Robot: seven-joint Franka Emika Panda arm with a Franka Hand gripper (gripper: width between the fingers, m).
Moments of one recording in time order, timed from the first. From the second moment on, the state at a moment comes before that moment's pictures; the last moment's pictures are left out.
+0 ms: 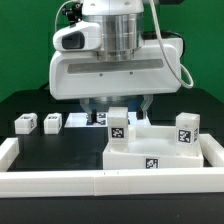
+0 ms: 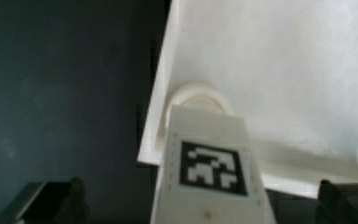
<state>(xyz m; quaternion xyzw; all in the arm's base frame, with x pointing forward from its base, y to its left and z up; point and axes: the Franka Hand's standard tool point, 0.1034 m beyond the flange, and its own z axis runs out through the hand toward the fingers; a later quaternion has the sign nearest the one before) 0.572 -0.016 0.082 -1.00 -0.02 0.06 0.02</state>
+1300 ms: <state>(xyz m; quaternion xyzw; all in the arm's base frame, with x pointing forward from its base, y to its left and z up) 0.585 -0.019 0.080 -1.00 0.00 0.06 0.01</state>
